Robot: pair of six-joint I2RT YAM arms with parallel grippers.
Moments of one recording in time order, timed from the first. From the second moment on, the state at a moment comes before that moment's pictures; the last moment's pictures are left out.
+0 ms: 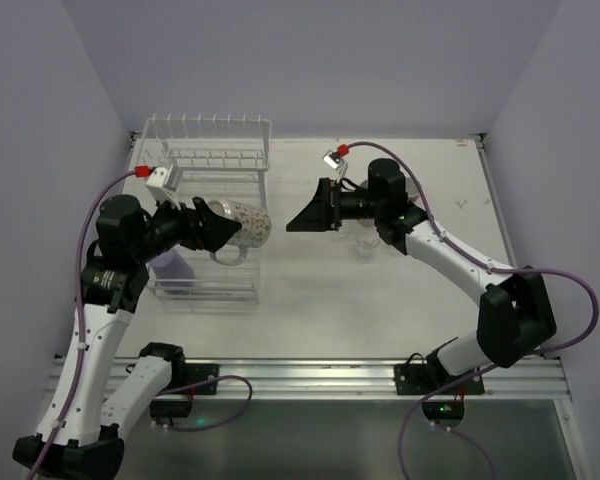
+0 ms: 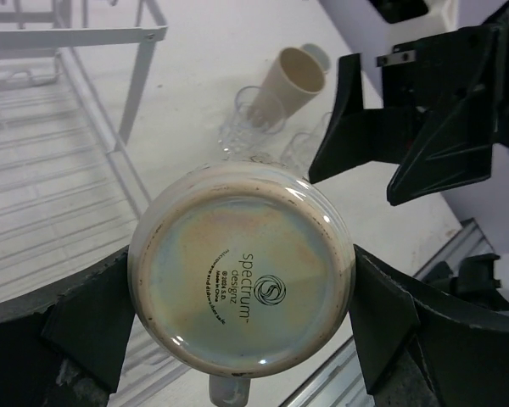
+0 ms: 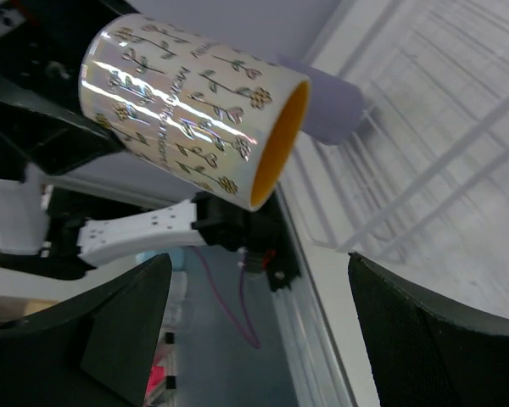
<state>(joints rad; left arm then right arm) -0.14 0.80 1.03 -0.55 0.50 -0.32 0.52 1.47 1.11 0.06 -0.88 0.75</state>
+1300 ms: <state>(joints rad) -0.14 0.73 0.65 0.15 0.82 -0.69 0.56 1.72 0.96 1.30 -0.98 1.81</state>
